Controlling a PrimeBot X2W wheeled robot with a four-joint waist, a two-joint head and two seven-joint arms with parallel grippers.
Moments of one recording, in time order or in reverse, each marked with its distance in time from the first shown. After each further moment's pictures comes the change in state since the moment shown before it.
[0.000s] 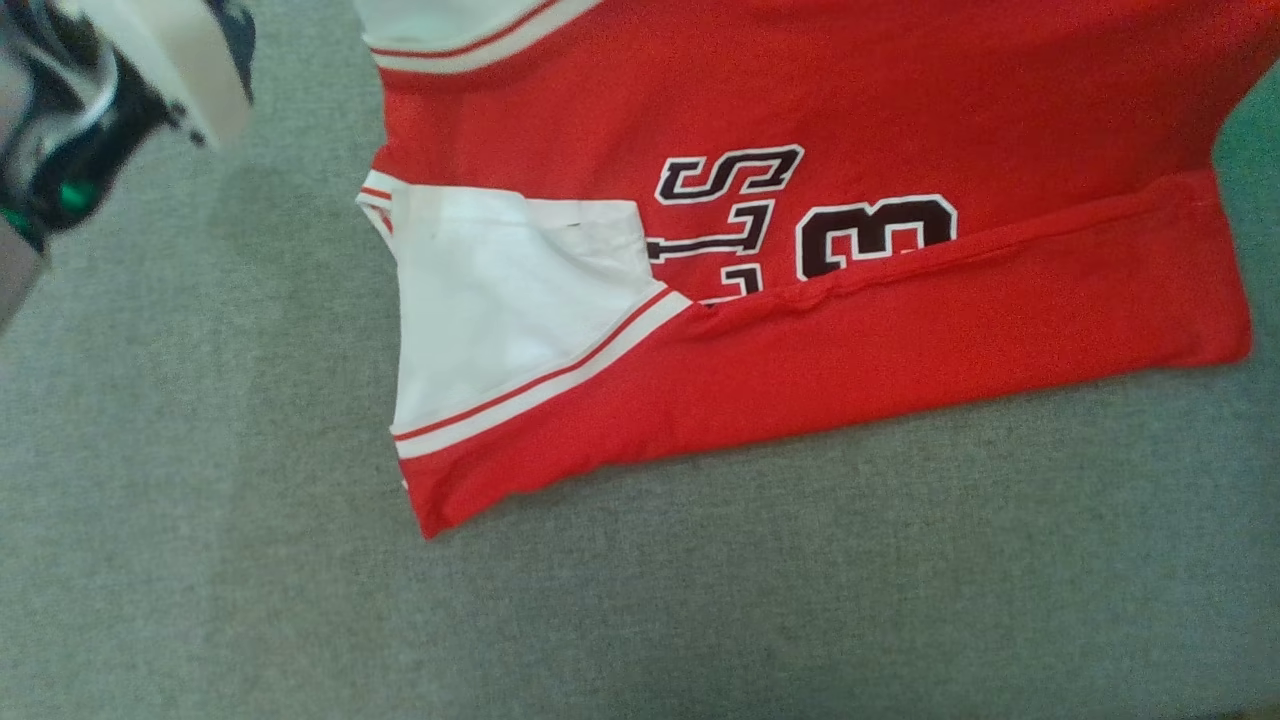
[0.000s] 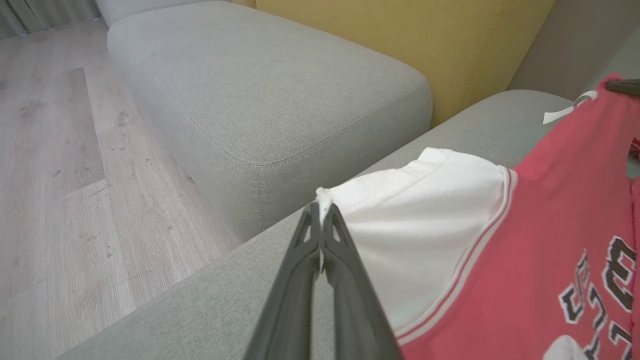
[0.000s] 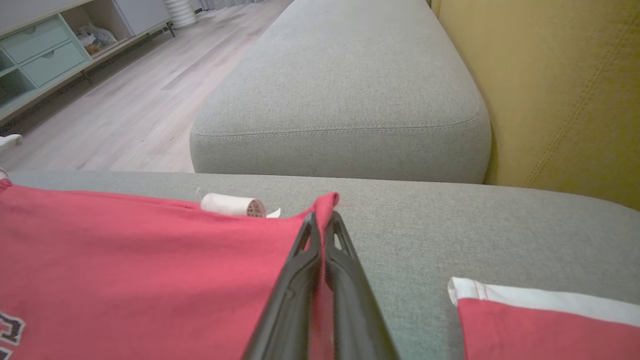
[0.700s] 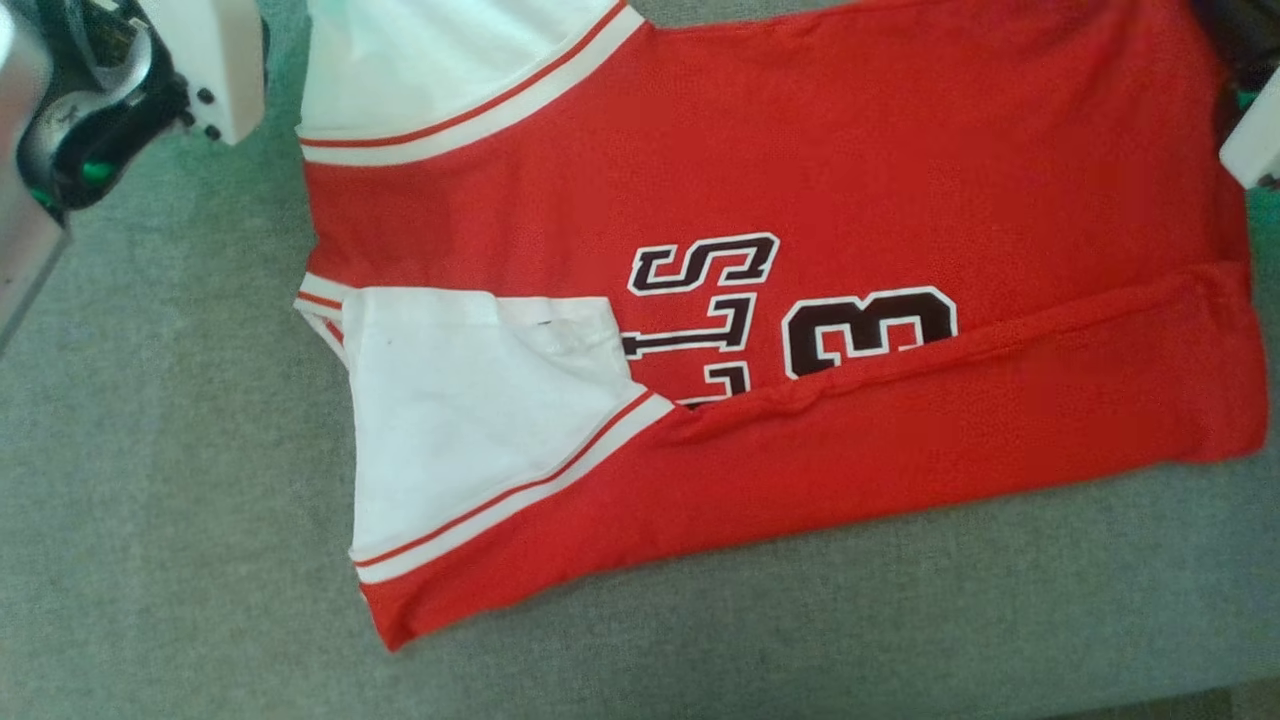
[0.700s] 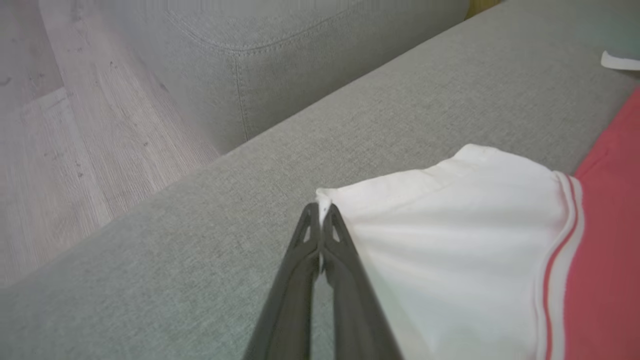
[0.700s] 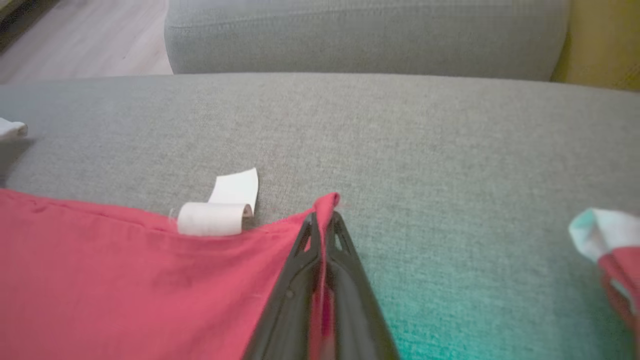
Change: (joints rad) left arm 0.012 -0.063 0.061 0.079 0.072 0.000 0.268; right arm -0.012 0.120 -0.025 0.056 -0.084 0.000 0.208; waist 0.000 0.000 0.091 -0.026
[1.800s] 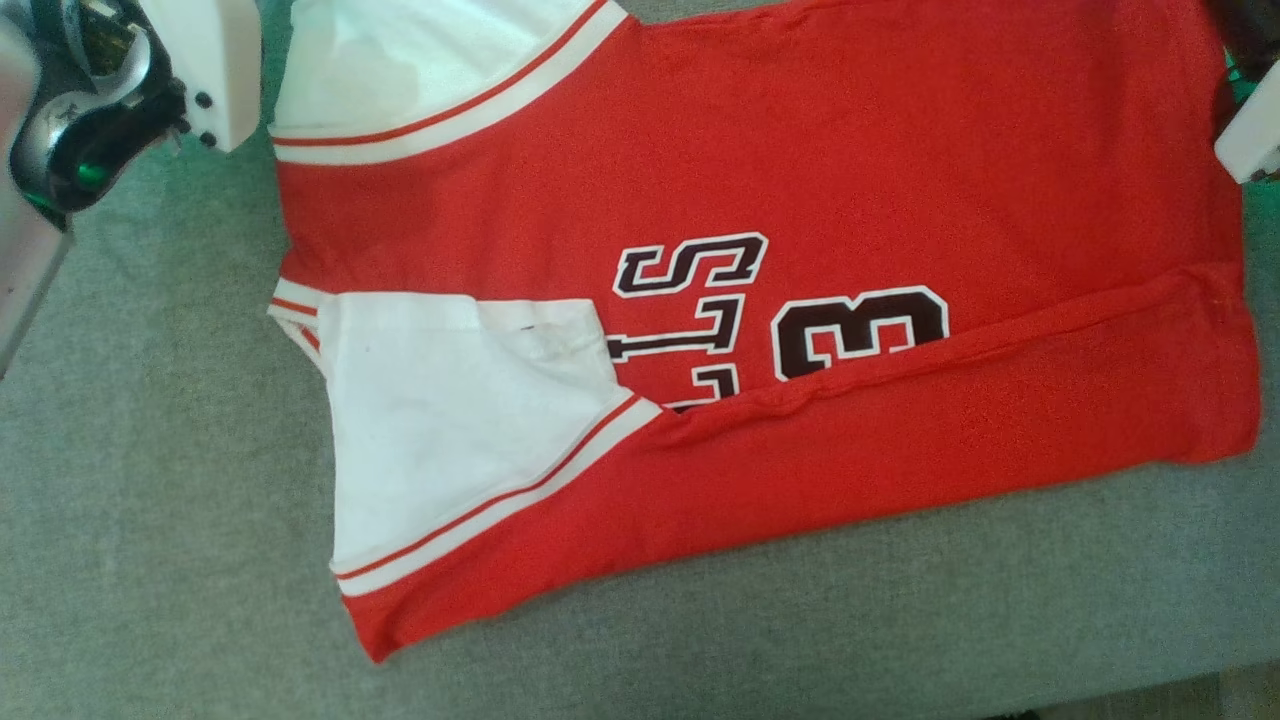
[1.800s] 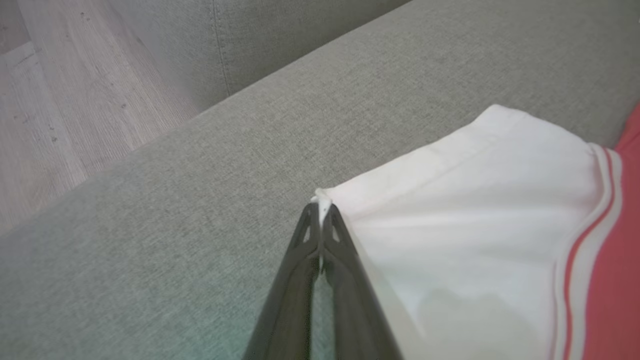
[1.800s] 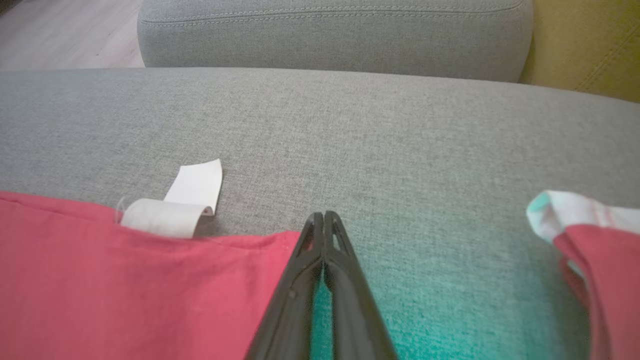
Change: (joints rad) left arm 0.066 -0.019 0.142 -0.035 0.078 0.000 0.157; right arm 0.072 0.056 -0.181 0.019 -0.167 0.000 0.003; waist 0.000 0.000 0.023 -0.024
